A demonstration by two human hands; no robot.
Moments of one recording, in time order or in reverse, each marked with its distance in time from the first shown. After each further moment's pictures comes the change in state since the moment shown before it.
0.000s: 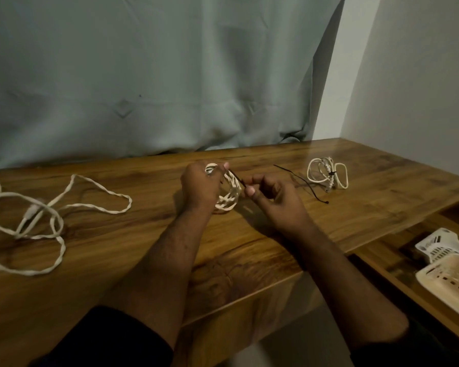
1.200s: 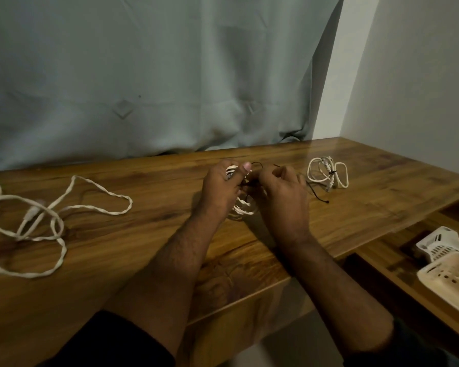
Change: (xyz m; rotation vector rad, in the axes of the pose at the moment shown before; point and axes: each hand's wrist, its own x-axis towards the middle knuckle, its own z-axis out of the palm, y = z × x) left_hand -0.020 0.009 0.020 -0.242 -0.292 0.010; right_hand -0.003 -0.012 0.012 -1.030 0.384 -0.393
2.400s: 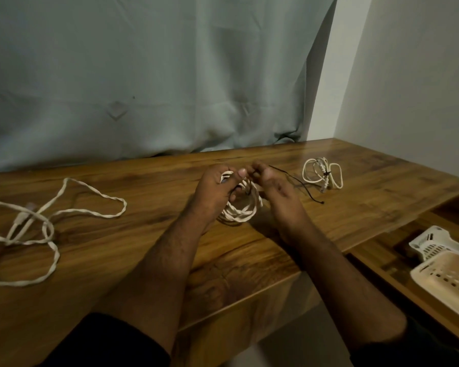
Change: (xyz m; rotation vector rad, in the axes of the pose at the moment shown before) left_hand -0.003 0.003 -0.011 -0.118 -0.185 -0.048; right_hand 0.001 0.012 0.000 1.216 -0.296 0.615
